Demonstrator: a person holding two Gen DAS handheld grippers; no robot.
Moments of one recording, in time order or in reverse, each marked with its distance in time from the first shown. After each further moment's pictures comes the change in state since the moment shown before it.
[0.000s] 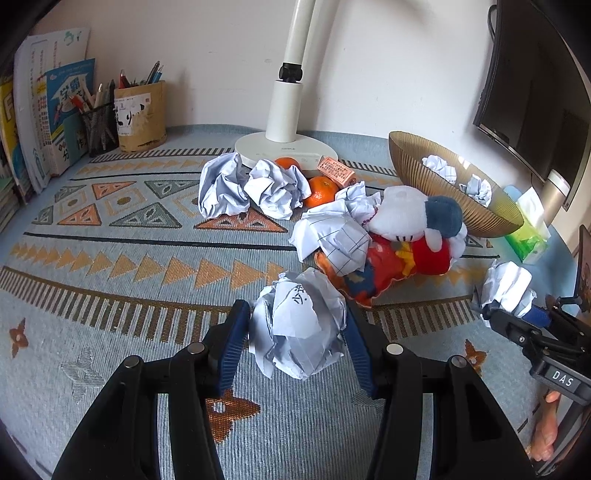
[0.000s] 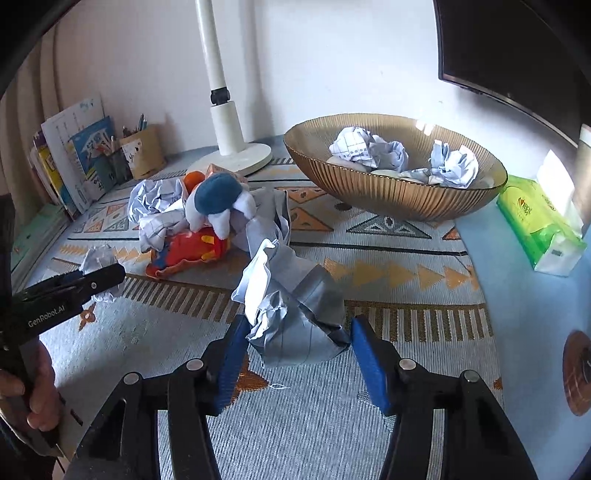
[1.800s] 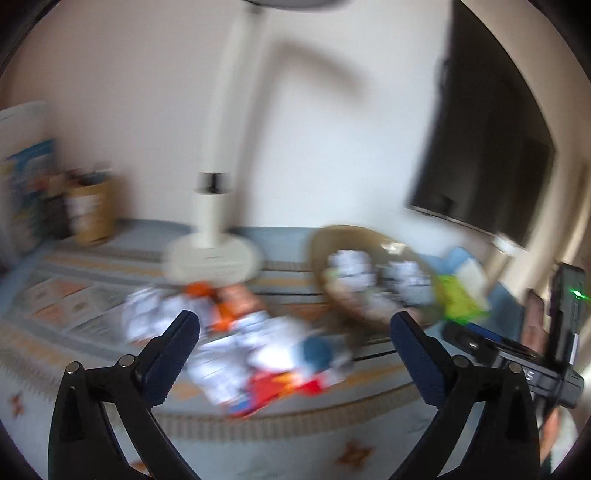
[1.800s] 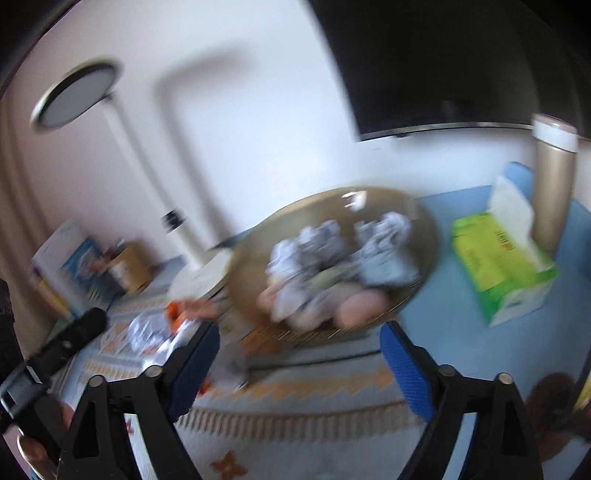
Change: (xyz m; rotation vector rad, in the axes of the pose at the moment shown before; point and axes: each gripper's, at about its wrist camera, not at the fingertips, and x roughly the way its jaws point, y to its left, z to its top) left arm -0.061 -0.057 0.066 -0.003 -0.228 -0.086; right arm -0.043 -0.067 0.061 0.204 -0.173 0.072
